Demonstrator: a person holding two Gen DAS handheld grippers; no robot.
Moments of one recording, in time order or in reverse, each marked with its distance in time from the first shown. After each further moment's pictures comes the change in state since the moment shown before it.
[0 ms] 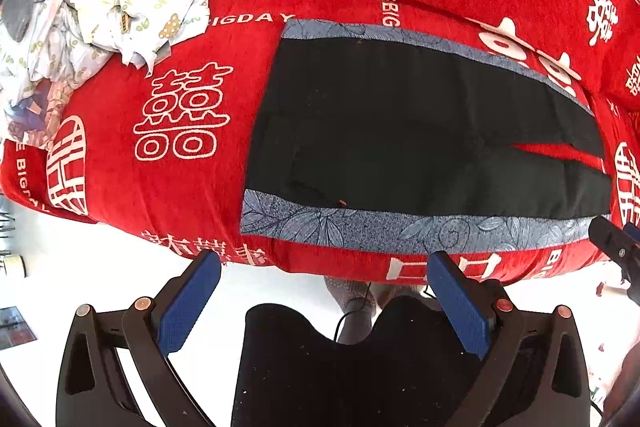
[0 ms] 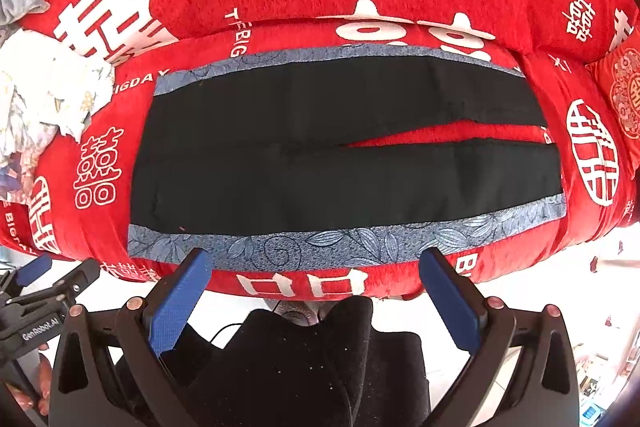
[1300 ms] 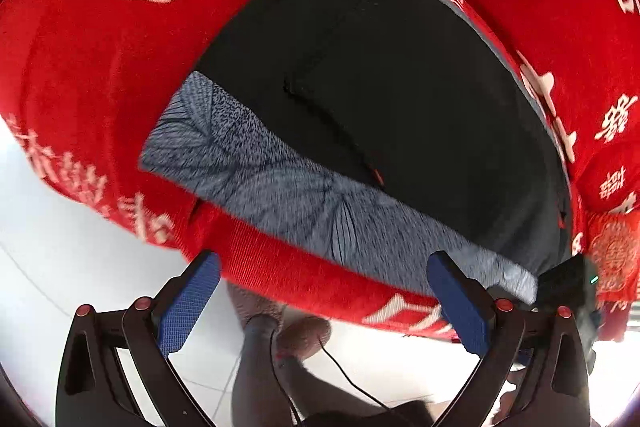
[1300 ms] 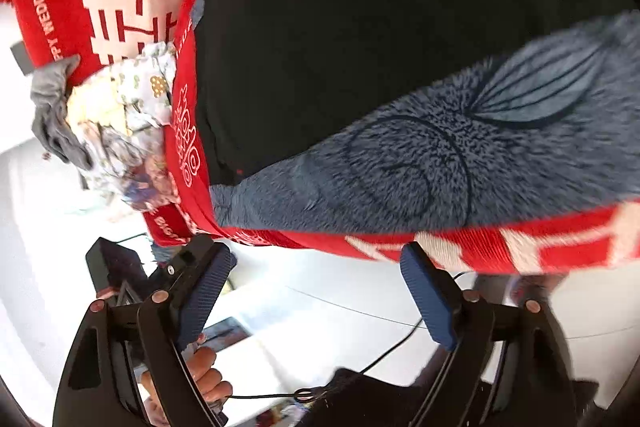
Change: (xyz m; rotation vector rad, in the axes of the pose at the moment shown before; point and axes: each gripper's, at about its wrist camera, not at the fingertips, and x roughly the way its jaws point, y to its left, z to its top) left arm 0.182 0.058 -0.047 -0.371 0.001 -0.385; right arm 0.257 0.002 -0.078 0.309 0.336 0.831
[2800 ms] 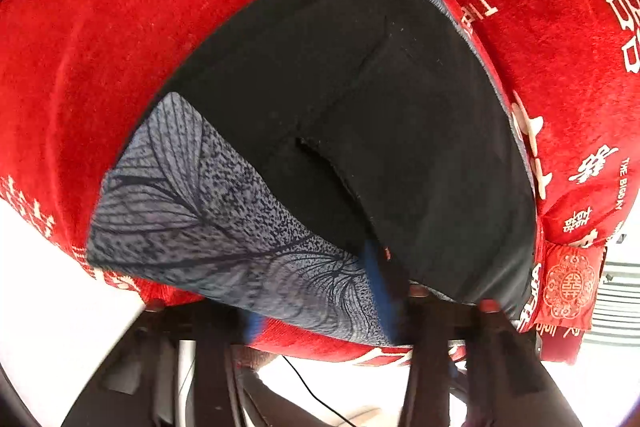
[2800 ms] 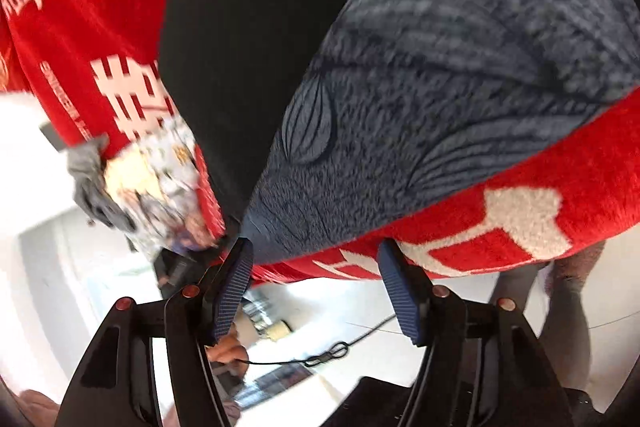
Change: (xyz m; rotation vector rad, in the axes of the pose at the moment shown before) left arm 0.027 0.033 0.042 -0.091 0.015 -0.183; right arm -0.055 -0.065 -0.008 0.177 -0.176 0.189
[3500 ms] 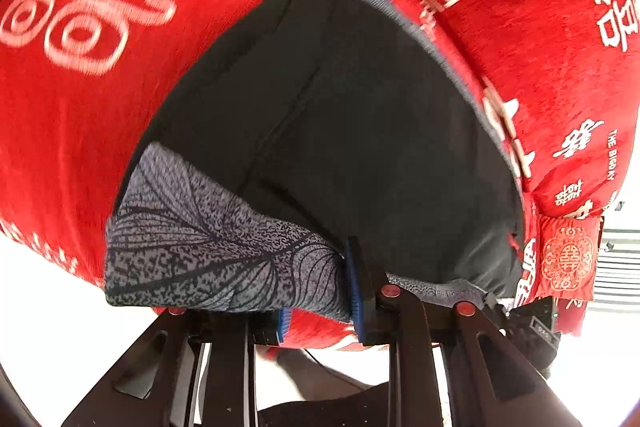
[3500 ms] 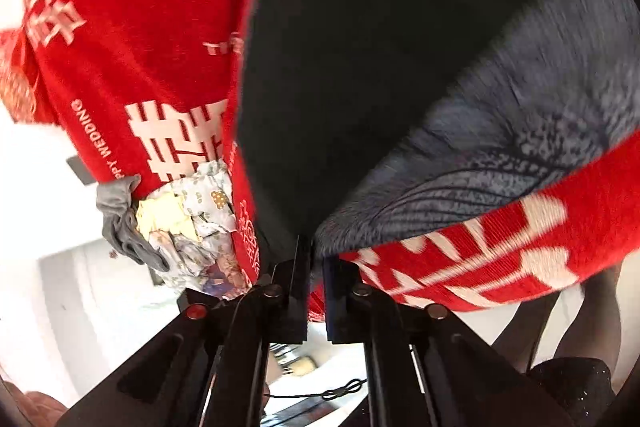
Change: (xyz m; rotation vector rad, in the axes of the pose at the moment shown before) left arm -0.031 -0.042 0.018 0.104 0.035 0.010; right arm -0.044 0.043 0.016 -0.015 -0.146 0.047
